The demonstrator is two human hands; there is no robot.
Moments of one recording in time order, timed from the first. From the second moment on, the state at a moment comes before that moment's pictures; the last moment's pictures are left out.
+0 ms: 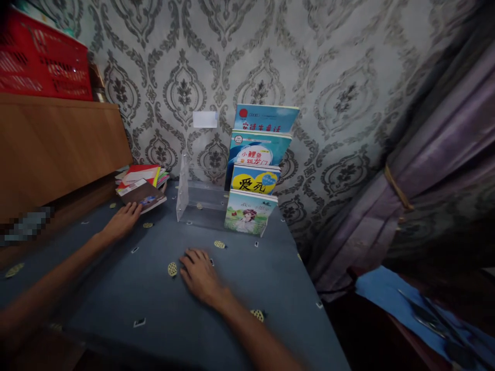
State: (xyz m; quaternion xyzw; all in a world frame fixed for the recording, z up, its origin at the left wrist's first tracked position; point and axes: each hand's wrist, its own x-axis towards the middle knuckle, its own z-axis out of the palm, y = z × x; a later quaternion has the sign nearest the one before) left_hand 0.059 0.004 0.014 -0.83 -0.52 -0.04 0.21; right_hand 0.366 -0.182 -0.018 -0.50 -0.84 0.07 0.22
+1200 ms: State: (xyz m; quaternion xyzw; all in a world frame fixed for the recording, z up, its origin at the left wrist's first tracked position) left_hand 0.065 0.015 -0.041 -0.76 -0.64 -0.15 -0.04; right_hand 0.376 -0.166 -0.047 -0.45 -0.86 0.06 0.24
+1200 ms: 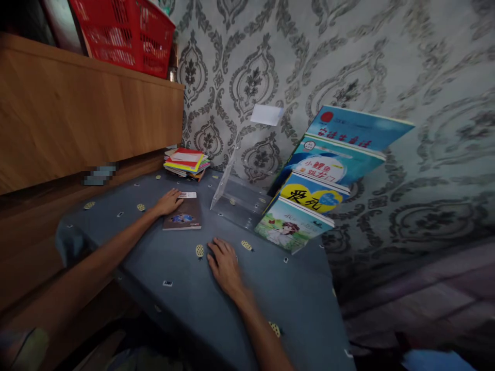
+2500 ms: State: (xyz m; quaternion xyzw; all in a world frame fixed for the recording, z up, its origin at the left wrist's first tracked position) left_hand 0.206 -0.084 -0.012 -0.94 -0.32 -0.15 0.01; right_hand 0.439 -0.138 -0.070 -0.56 -0.75 0.10 0.34
